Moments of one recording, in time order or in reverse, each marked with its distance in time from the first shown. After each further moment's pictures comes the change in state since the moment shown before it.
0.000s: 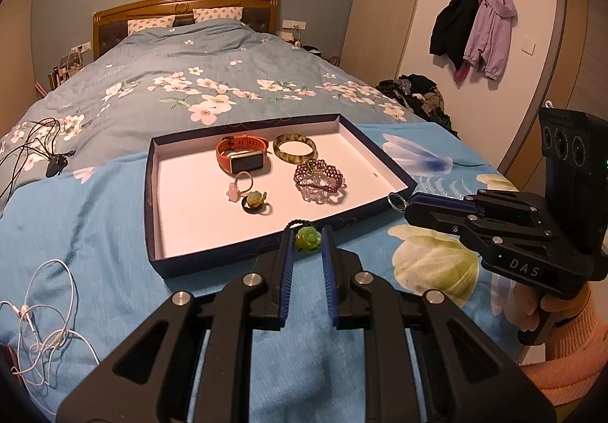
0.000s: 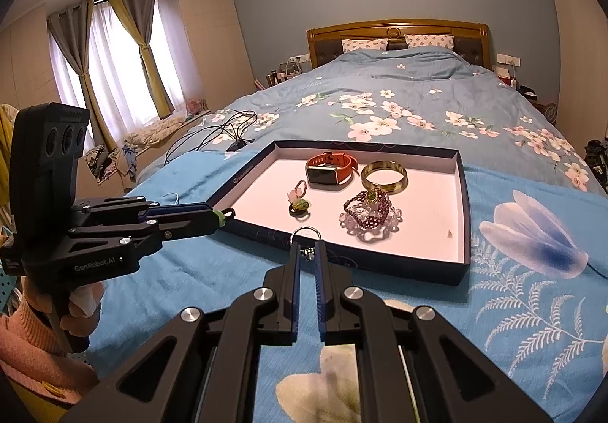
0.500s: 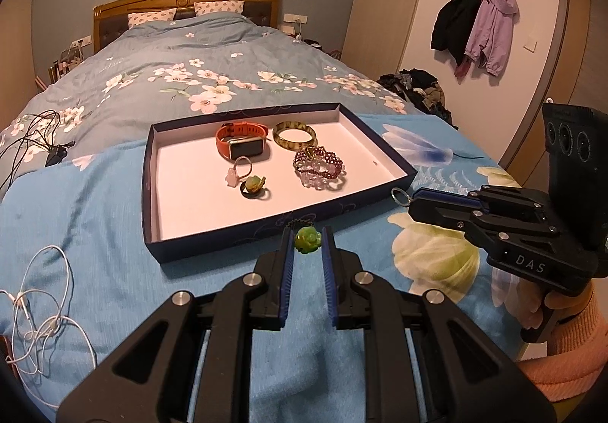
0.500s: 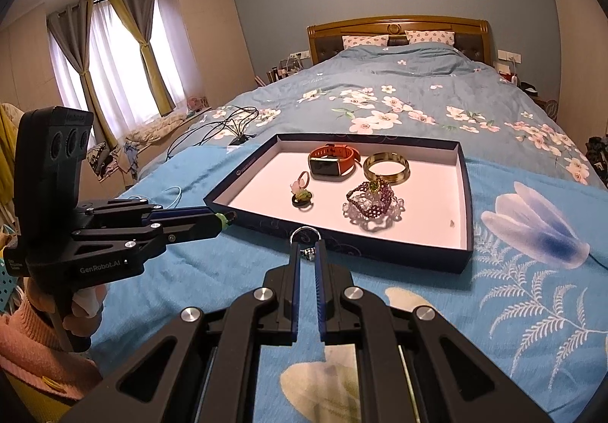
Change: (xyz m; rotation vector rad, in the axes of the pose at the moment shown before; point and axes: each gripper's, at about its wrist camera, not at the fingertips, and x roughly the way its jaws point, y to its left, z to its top) left arm 0.002 -0.002 -0.011 -0.010 0.025 -0.001; right arm -0.002 0.001 -0.007 0.004 0.015 0.006
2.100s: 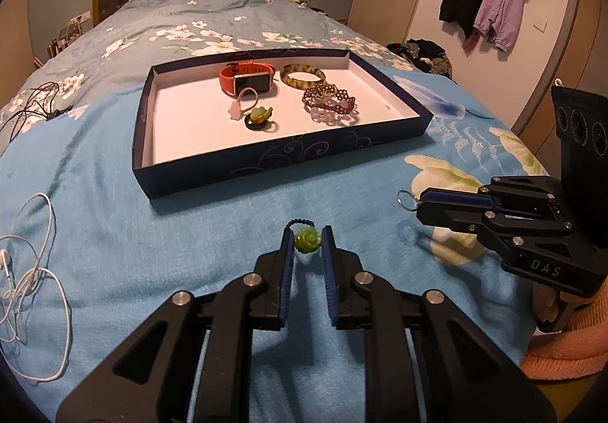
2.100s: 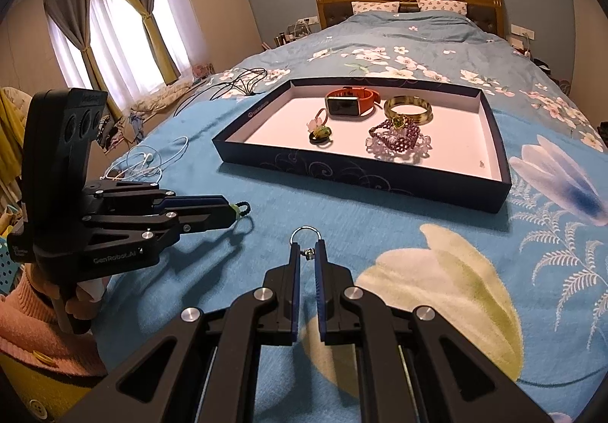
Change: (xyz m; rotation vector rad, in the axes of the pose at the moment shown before) left arm 0.021 0.007 -0.038 -0.011 0.124 0.015; right arm 0.020 0.012 -0.034 -0.004 0.134 0.032
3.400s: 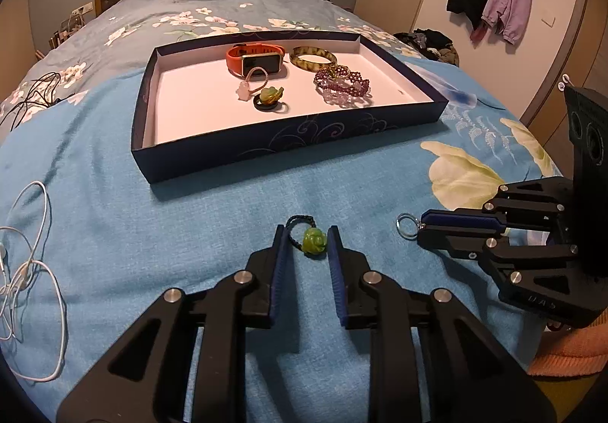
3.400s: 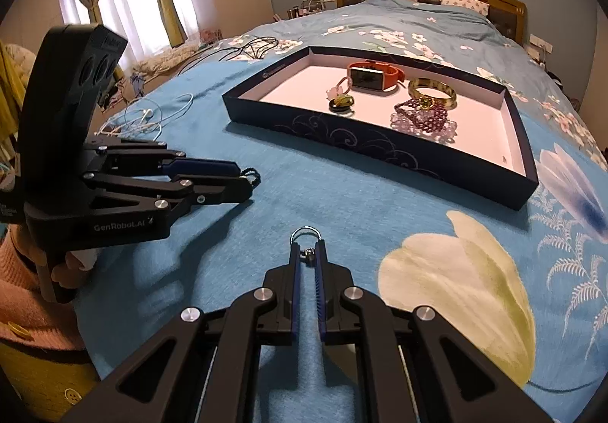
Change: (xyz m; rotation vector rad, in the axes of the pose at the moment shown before) left arm 0.014 0.011 -0.003 -0.014 0.052 0.012; right arm 0.021 0.018 -0.008 -0.102 0.101 -0.028
